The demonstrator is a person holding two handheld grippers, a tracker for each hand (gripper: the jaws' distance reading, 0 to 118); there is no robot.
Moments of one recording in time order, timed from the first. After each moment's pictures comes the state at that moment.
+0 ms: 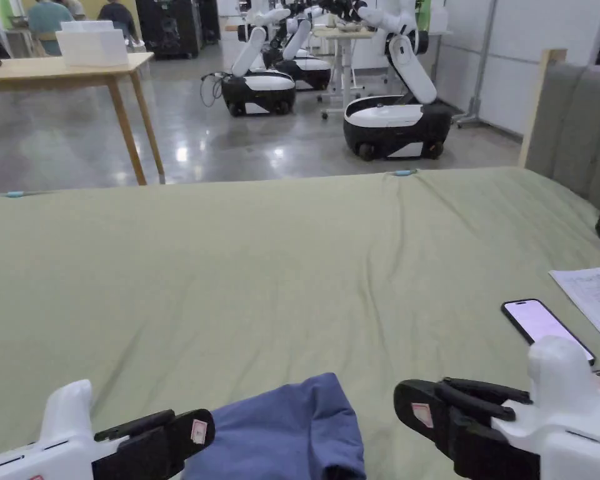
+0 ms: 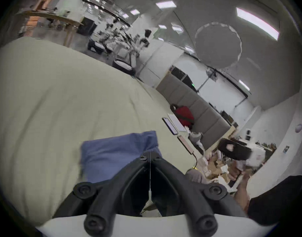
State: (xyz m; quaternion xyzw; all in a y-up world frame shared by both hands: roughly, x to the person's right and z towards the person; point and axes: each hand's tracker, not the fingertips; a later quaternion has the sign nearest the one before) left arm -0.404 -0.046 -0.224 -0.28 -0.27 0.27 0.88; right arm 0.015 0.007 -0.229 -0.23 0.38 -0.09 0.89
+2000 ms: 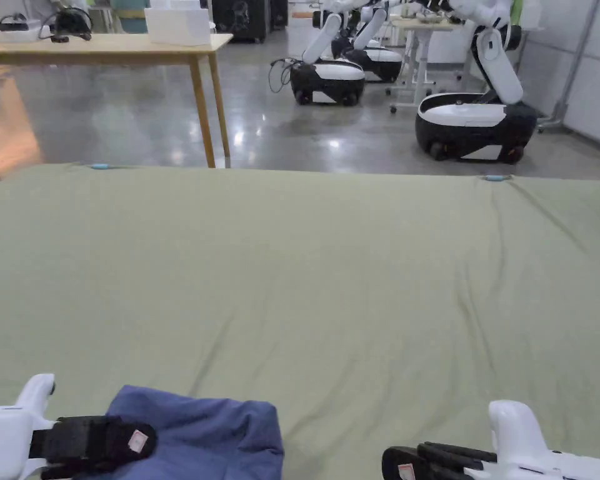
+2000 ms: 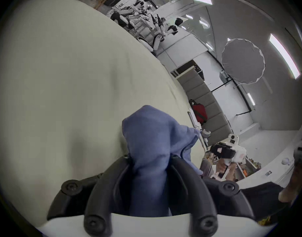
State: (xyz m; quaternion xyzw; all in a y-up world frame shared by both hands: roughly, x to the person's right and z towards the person) left arm -0.647 -0.125 -0.302 -0.41 -0.27 0.33 0.81; right arm -0.093 -0.074 -0.300 -0.36 0.40 -0.14 0.83
